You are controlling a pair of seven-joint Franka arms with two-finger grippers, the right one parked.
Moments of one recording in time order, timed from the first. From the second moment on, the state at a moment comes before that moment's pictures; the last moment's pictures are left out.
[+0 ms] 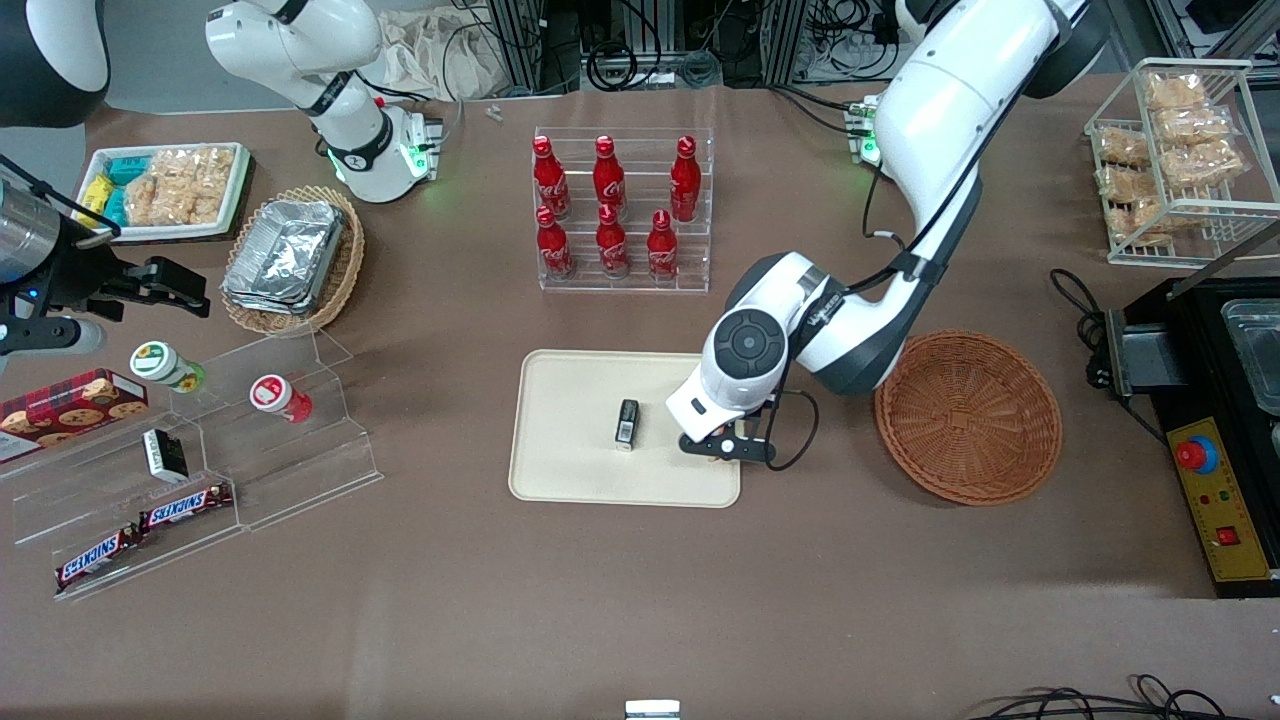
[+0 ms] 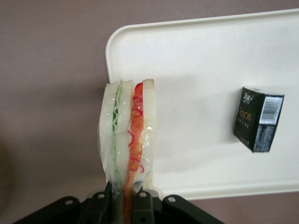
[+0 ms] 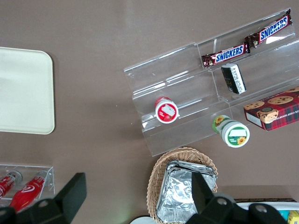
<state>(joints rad) -0.34 0.71 -0.36 -1.44 0.18 2.02 -0.57</state>
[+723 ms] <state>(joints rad) -0.35 0.78 -0.36 -1.44 0.18 2.11 -0.61</state>
